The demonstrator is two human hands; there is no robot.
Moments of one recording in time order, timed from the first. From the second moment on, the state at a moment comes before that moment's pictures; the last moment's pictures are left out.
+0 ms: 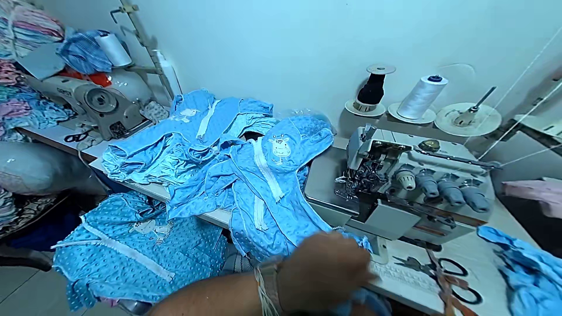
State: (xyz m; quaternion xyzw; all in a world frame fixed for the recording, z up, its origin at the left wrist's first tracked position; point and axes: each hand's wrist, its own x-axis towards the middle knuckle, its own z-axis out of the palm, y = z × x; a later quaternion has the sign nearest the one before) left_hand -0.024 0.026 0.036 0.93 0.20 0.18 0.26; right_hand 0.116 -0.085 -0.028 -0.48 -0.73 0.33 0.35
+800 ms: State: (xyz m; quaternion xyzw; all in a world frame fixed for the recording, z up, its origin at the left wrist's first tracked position) left_hand -0.068 0.065 -0.019 0.87 0.30 0.27 0.29; right_hand 0.105 -0.003 -0.032 -0.70 -0.57 0.11 0.42
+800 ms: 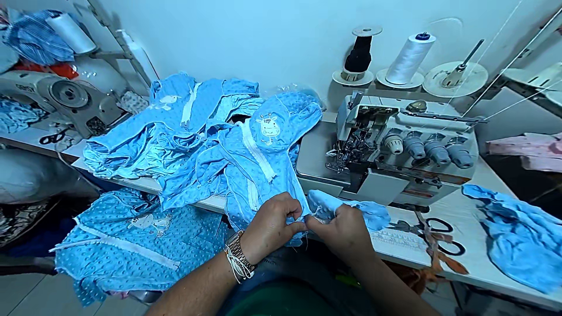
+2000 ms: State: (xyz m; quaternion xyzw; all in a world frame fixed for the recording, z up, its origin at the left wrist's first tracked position) left_hand -0.035 0.057 0.029 0.95 0.27 0.13 0.12; right_hand 0.129 -0.090 0.028 -0.40 -0.59 0.49 0.49
